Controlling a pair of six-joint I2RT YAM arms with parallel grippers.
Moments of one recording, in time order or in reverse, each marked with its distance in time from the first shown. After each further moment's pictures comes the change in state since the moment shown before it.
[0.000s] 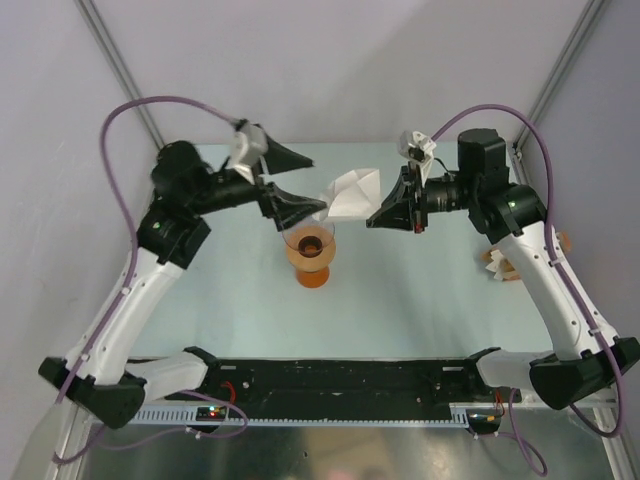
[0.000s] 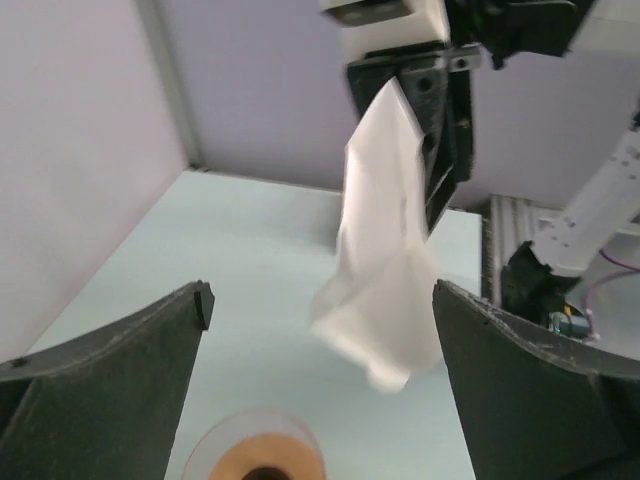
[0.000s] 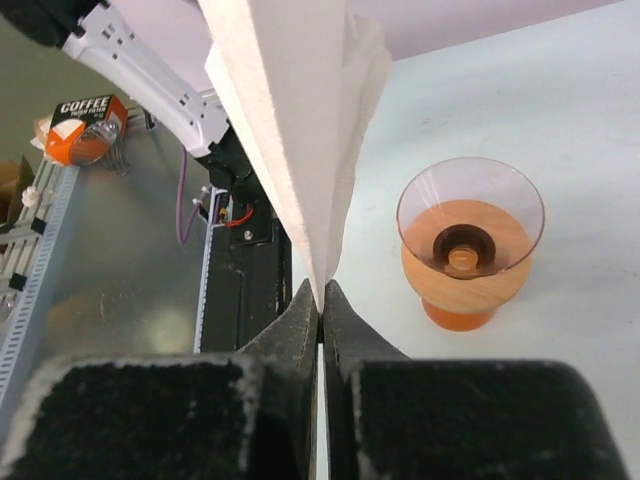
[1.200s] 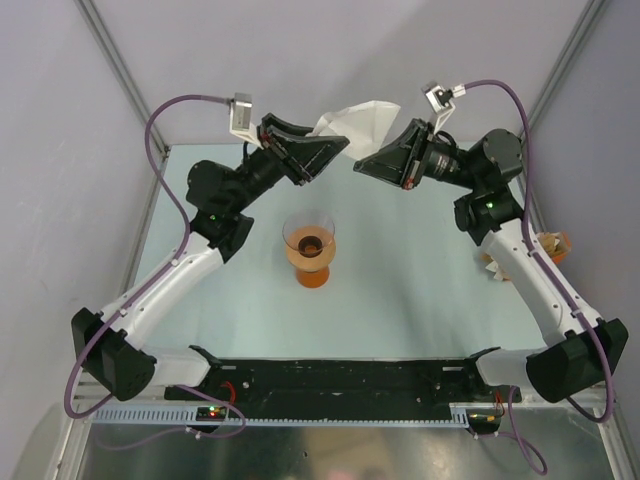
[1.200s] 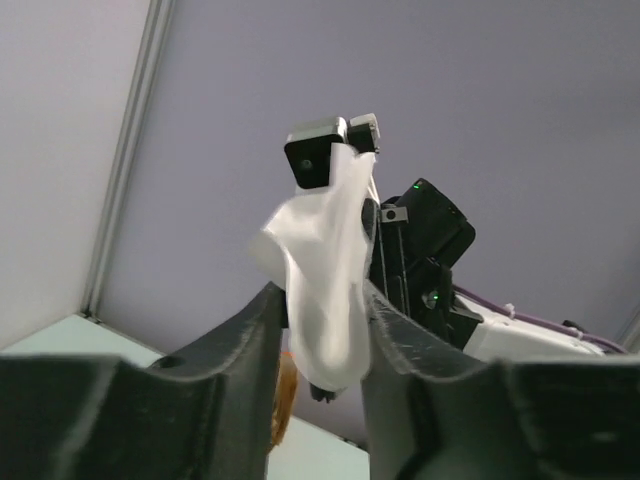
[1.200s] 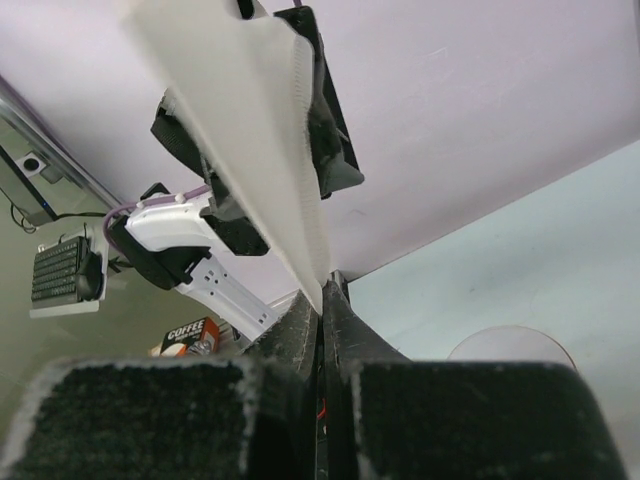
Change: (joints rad) left arm -0.075 0.129 -0.187 0.888 -0.365 -0.754; right arm -0.026 0.034 -0.187 1.110 0.158 1.101
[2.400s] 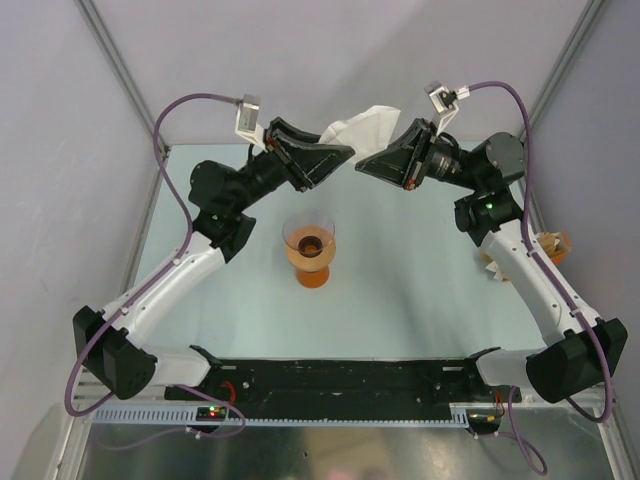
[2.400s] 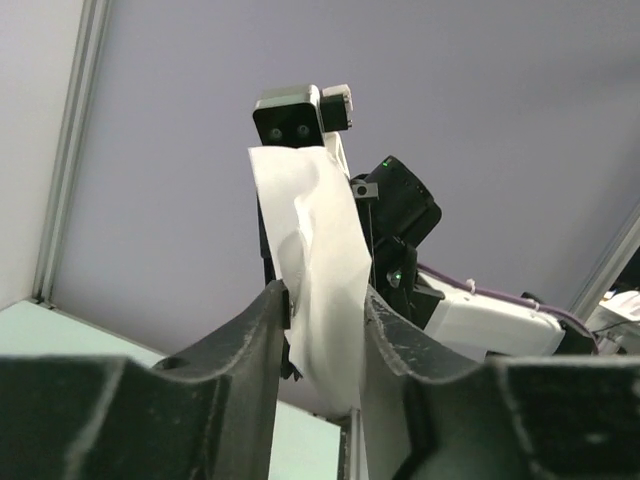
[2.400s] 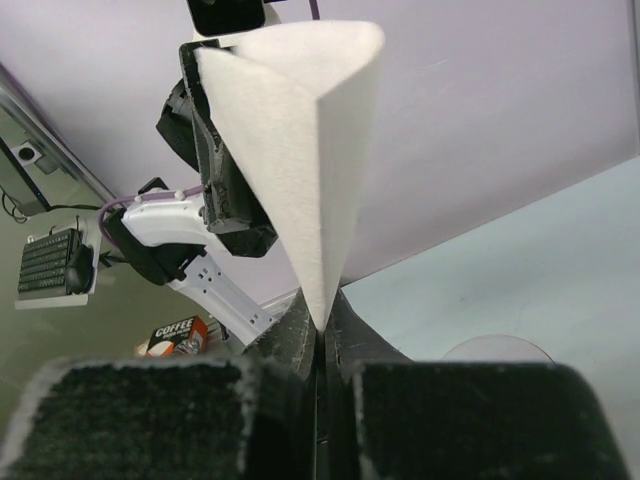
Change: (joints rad) left arm -0.010 0.008 0.000 0.009 0.082 -0.048; right arm -0.008 -0.007 -0.027 0.070 -0.012 -0.003
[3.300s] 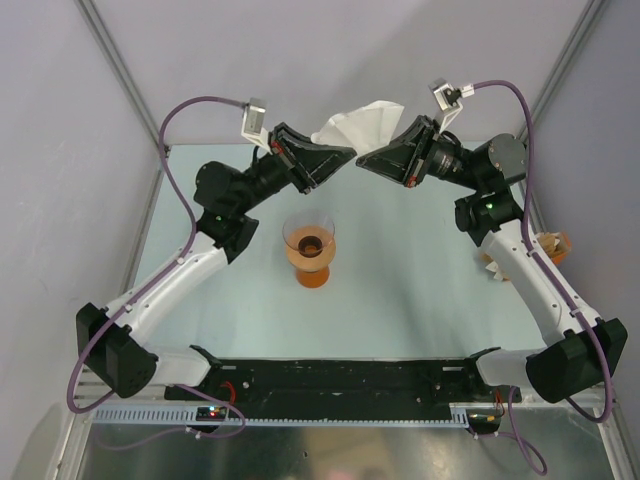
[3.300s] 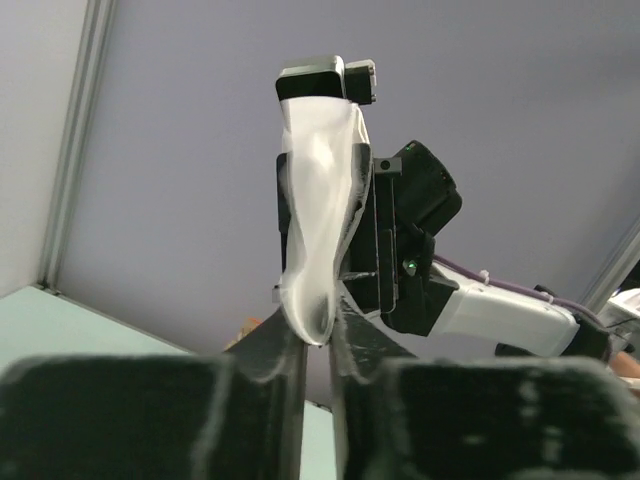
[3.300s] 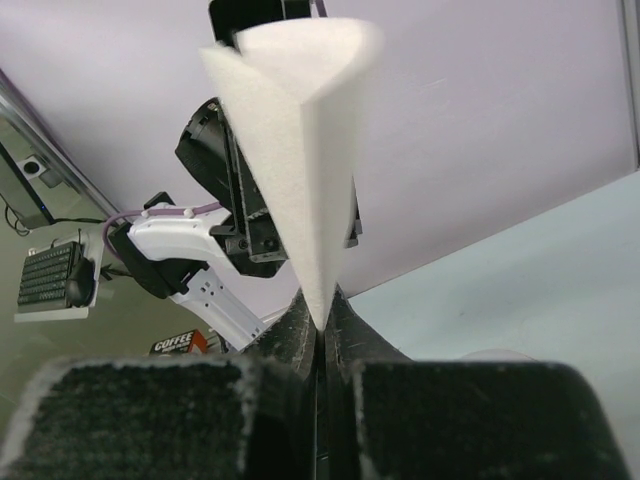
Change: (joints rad) left arm -0.004 0.010 -0.023 0.001 -0.004 0.002; right arm -0.002 0.000 0.000 0.042 0.028 0.031
